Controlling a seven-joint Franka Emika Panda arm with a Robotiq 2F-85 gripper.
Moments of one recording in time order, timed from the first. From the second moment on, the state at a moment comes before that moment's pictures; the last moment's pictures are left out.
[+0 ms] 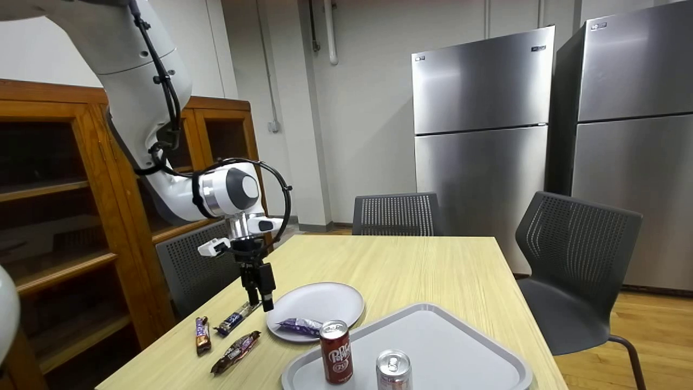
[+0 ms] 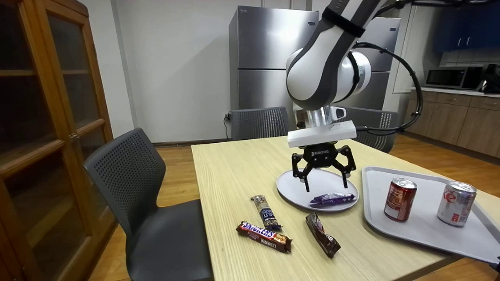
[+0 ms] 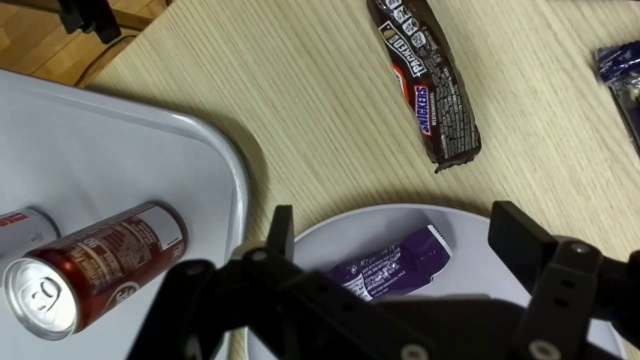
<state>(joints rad) 0.27 0.38 -0.09 -2.22 -0.15 2.34 0.82</state>
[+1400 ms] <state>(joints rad) 0.15 0.61 -0.10 -2.06 0.09 2.50 1.00</state>
